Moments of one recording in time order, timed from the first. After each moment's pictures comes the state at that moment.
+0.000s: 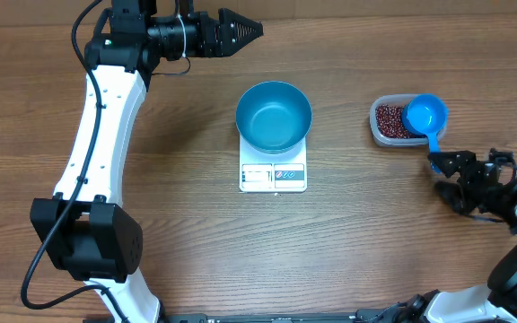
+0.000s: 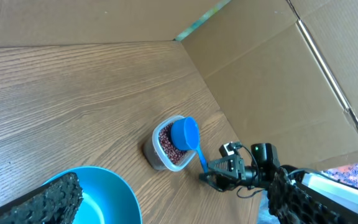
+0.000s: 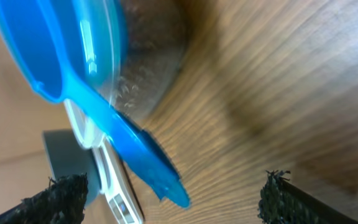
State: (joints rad) left arm -0.10 1.92 1.89 -0.58 1.01 -0.32; right arm -0.71 1.71 0.79 -0.39 -0.94 0.21
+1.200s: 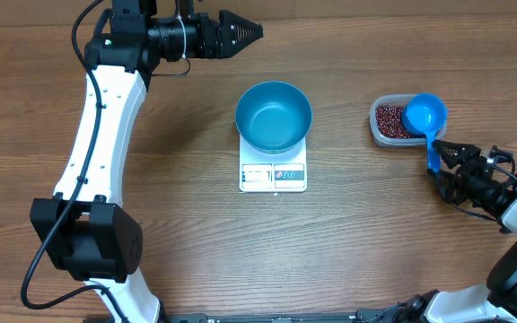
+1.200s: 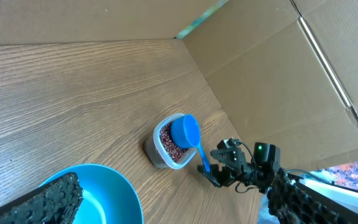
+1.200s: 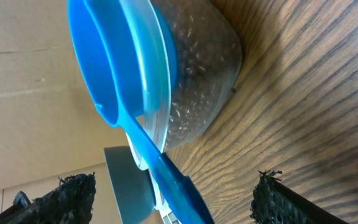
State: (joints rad) left arm -0.10 1.92 1.89 -0.60 1.01 -0.31; right arm -0.69 1.71 0.70 -0.05 -1.06 0.59
